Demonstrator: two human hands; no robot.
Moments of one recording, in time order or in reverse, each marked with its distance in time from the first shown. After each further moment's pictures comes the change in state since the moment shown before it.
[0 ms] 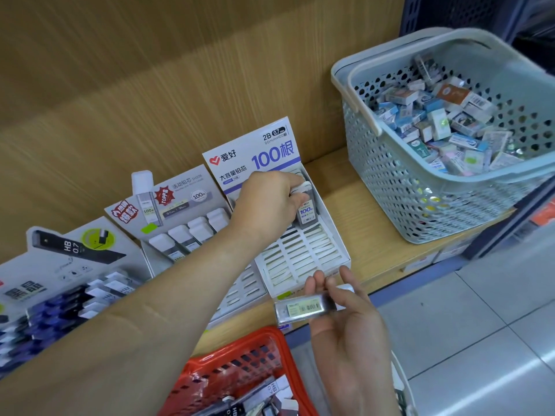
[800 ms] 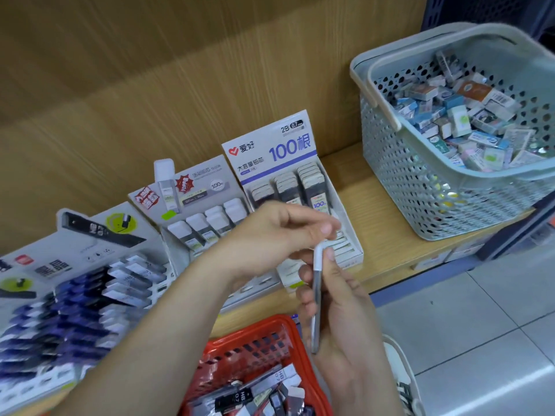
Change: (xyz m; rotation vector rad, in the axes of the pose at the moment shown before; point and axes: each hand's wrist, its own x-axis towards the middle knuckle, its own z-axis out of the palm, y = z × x) left_hand -0.062 0.012 -0.041 -0.838 -0.517 -0.238; right_hand -0.019 0.005 0.014 -0.414 -0.269 0.112
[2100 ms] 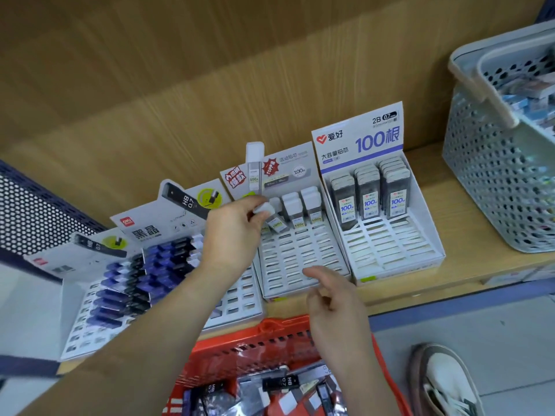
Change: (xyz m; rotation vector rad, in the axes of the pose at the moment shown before) left_hand -0.055 -0.088 -0.092 0.562 0.898 0.032; right_hand 0.030 0.099 -0.010 -1.384 -0.126 -0.519
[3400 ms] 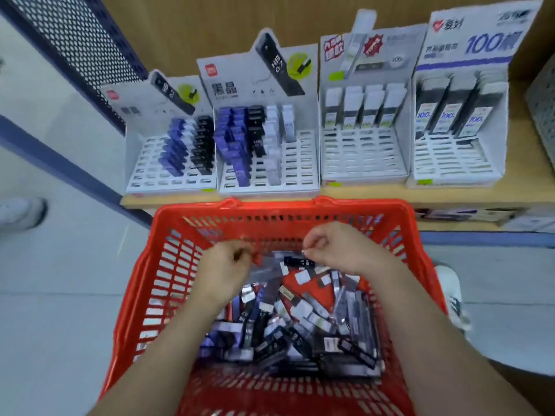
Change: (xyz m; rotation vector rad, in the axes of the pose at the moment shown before) left_hand -0.218 -0.127 -0.037 -0.010 -0.294 -0.502; right_hand -0.038 -0.006 0.036 -0.501 -0.766 0.038
